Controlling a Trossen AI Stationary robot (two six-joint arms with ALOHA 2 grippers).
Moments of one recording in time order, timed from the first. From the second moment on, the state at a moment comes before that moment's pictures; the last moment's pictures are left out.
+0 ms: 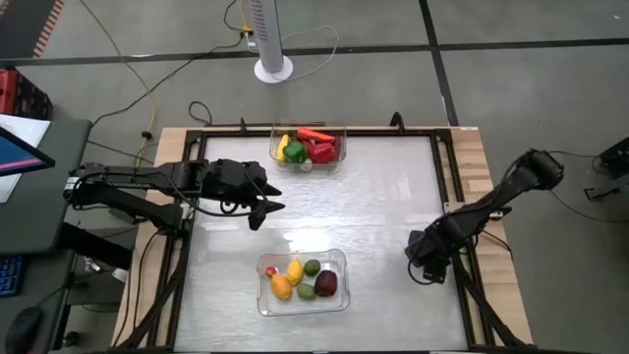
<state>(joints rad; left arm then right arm) 0.01 1.11 1.05 -0.50 -0.06 -0.40 0.54 1.20 0.76 -1.16 -0.23 0.92</state>
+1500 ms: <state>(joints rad) 0.01 0.69 0.86 -0.20 -0.25 -0.31 0.30 1.33 1.11 -0.36 0.09 0.62</state>
